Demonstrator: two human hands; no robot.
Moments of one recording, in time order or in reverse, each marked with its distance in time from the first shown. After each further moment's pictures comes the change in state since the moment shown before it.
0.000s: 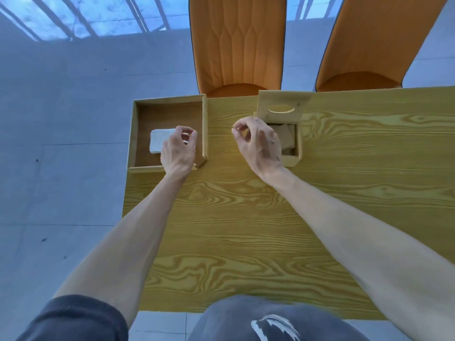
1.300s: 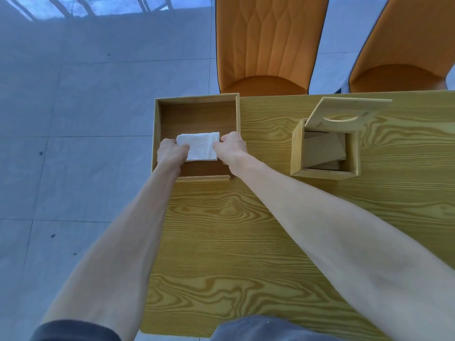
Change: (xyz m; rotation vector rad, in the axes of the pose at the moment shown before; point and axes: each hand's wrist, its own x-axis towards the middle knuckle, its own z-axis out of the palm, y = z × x) left_hand 0.102 -0.079 -0.031 -0.131 -0.230 -0.514; right_hand 0.062 -0.086 0.154 0.349 -0.502 0.813
